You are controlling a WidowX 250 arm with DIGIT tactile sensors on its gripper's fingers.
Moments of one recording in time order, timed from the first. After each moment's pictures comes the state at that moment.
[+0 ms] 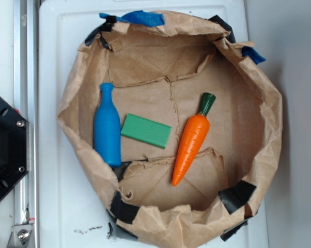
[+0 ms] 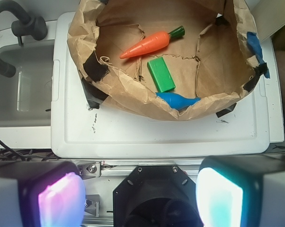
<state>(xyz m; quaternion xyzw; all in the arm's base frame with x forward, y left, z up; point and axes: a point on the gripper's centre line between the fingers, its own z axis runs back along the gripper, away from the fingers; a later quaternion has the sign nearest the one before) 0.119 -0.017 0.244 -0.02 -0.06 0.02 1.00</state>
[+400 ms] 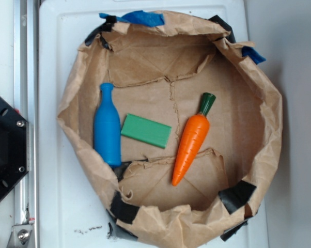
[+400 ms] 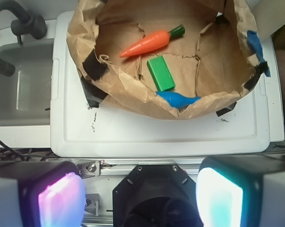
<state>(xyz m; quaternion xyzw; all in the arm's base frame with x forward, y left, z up) 0.118 -0.017 0.241 -0.02 -0.05 0.02 1.00</state>
